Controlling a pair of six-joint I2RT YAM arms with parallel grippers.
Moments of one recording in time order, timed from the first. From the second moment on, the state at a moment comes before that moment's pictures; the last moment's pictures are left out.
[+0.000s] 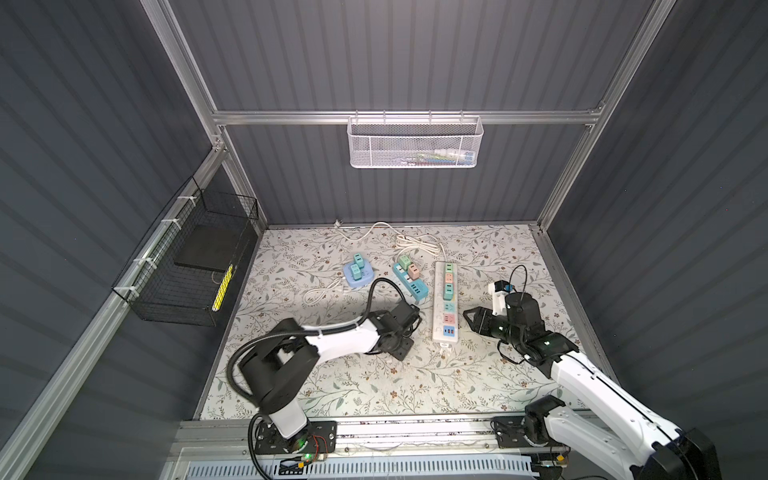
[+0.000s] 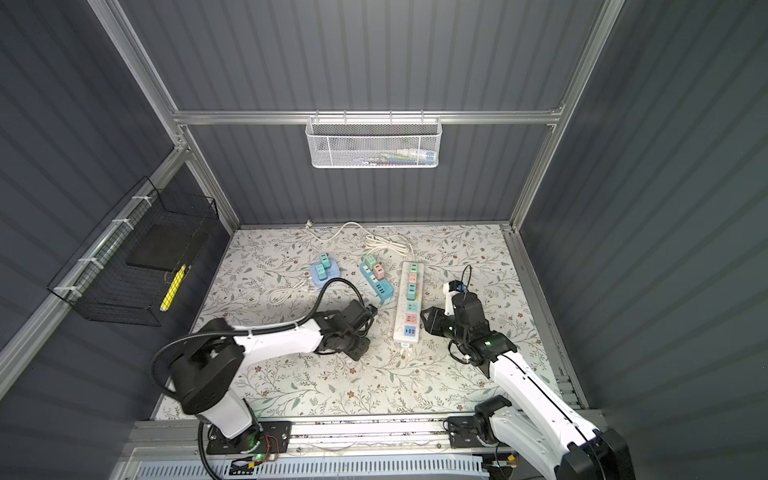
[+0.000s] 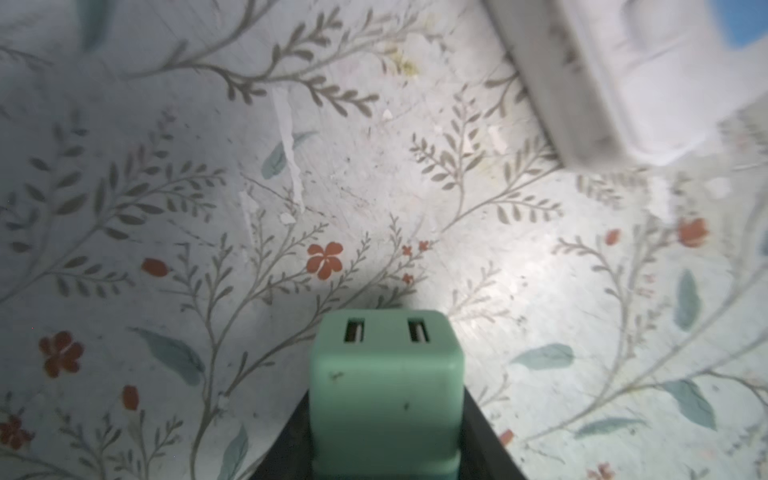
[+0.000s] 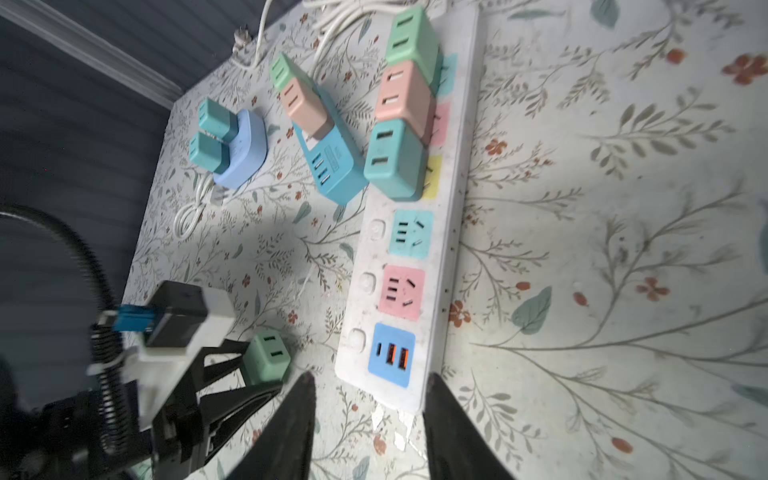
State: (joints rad) left arm -0.95 1.55 0.81 -0.30 -0.04 -0.18; right arm 0.37 0.91 0.53 -0.27 -0.25 0.58
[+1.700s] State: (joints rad) left arm -1.00 1.17 0.64 0.11 -0.25 -0.17; right arm 0.61 1.16 0.73 -0.23 -0.23 0.49
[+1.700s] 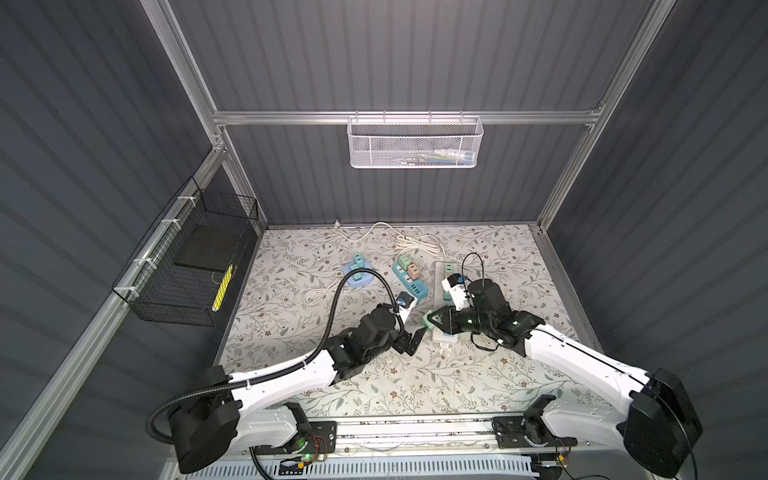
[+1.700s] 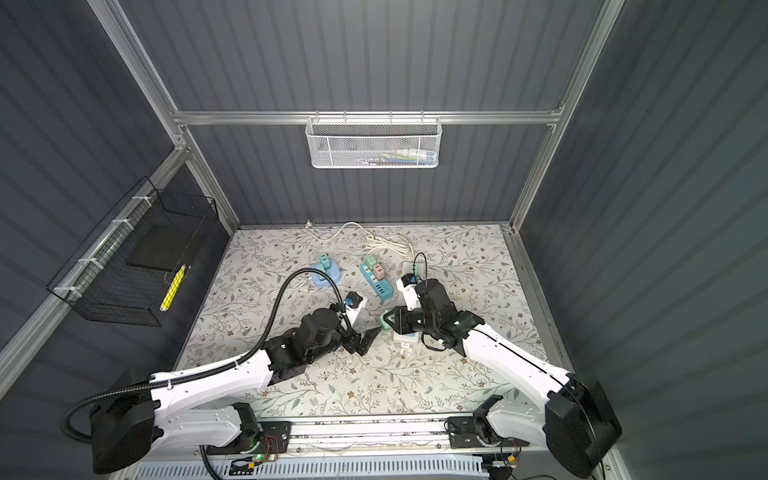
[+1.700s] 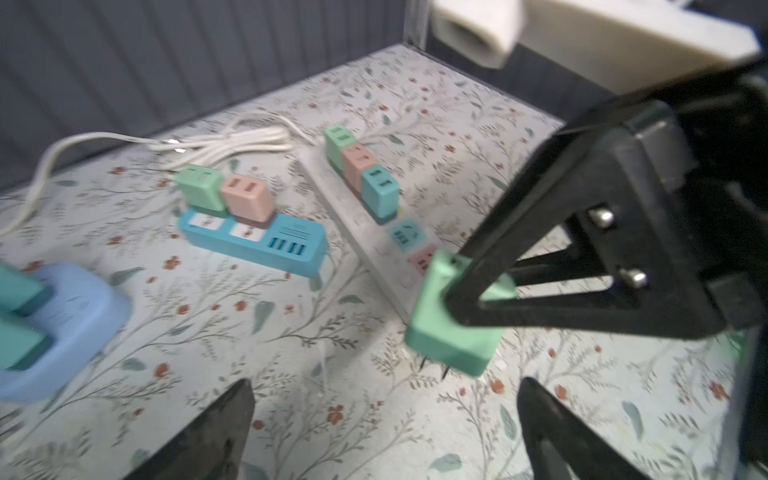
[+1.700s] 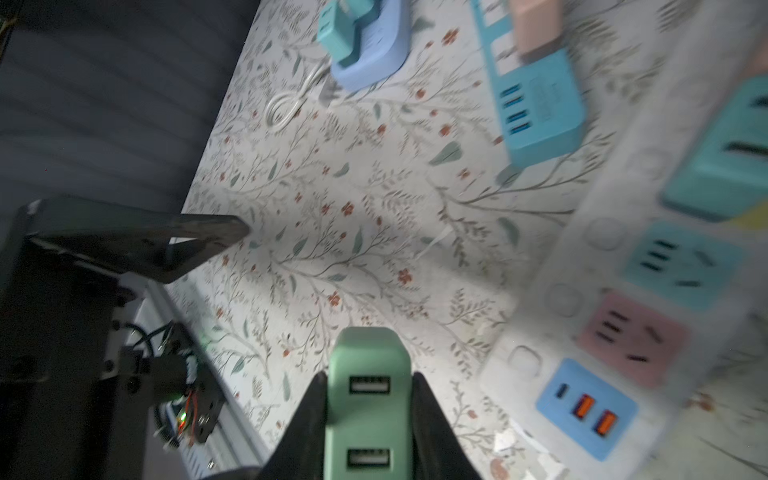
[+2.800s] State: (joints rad) left arm -0.85 1.20 0.52 -0.08 -0.49 -0.73; right arm 0.74 1.44 0.79 -0.26 0.44 0.75
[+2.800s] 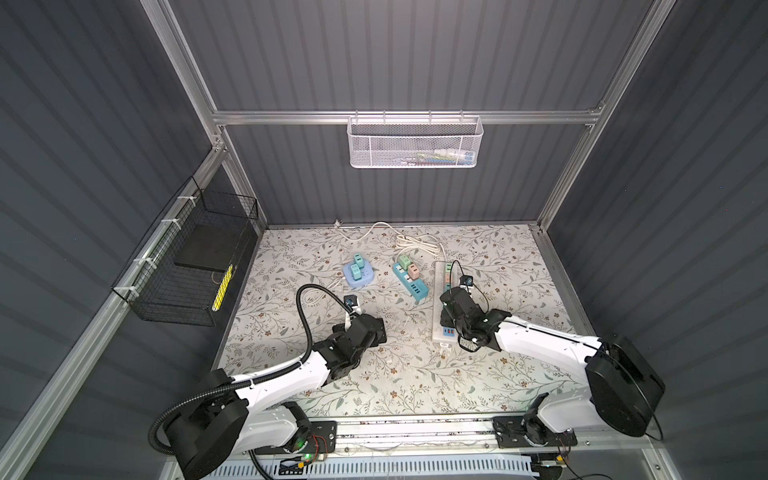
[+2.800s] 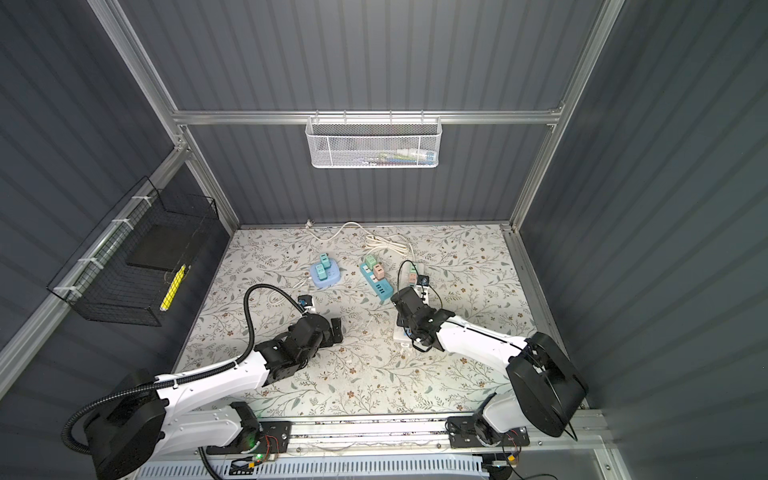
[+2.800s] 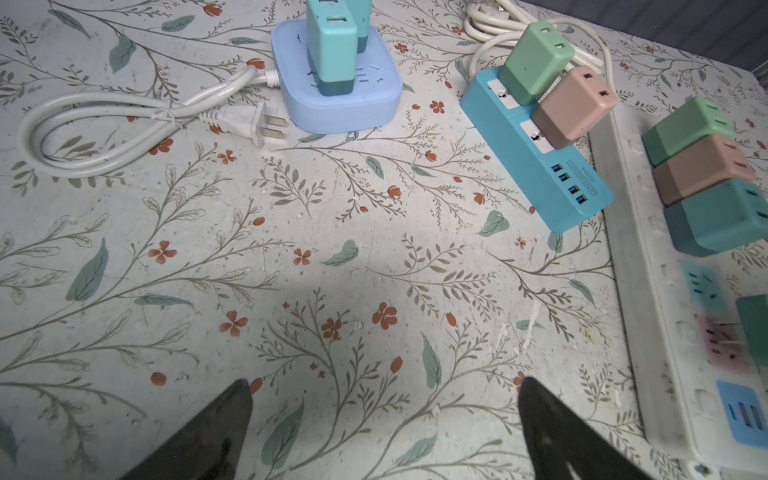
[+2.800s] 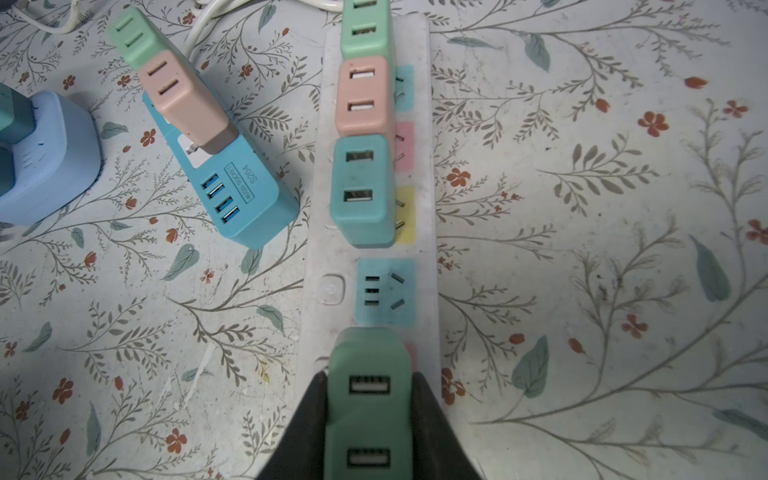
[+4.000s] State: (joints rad) left arm -0.83 1.08 0.48 -0.08 -0.49 -0.73; right arm 0.82 1.60 0.91 -0.41 0.57 0.81
